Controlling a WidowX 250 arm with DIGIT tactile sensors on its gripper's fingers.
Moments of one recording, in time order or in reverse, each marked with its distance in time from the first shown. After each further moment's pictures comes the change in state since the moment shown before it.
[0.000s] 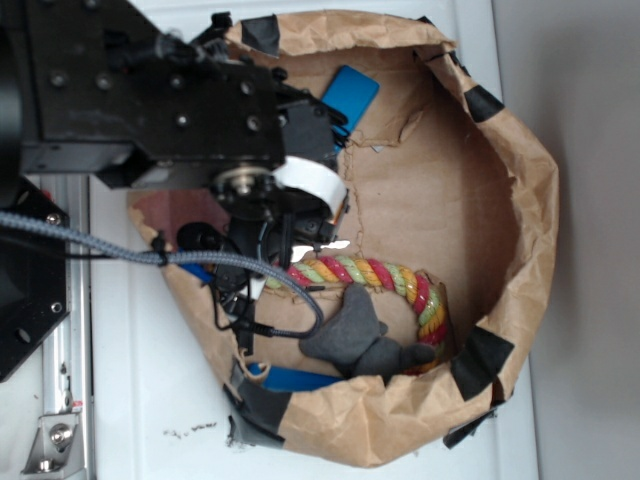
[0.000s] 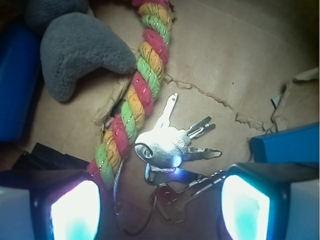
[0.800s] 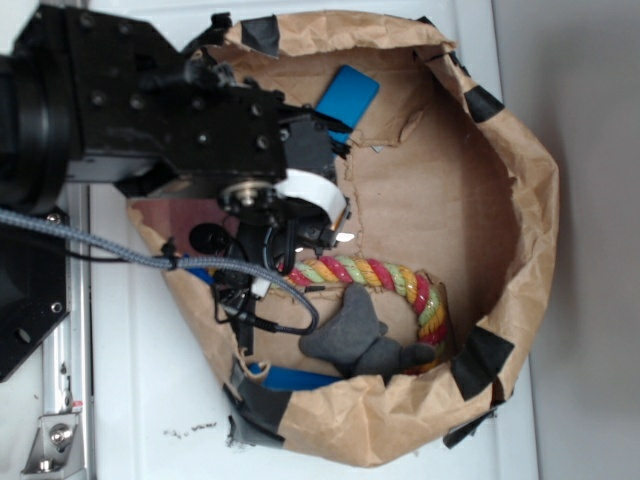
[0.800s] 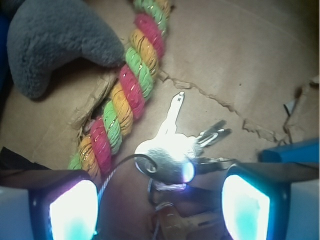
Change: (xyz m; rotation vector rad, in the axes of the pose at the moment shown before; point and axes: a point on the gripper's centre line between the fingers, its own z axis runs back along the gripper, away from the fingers) arm 0.000 0.005 -0.024 0.029 -0.018 -0.054
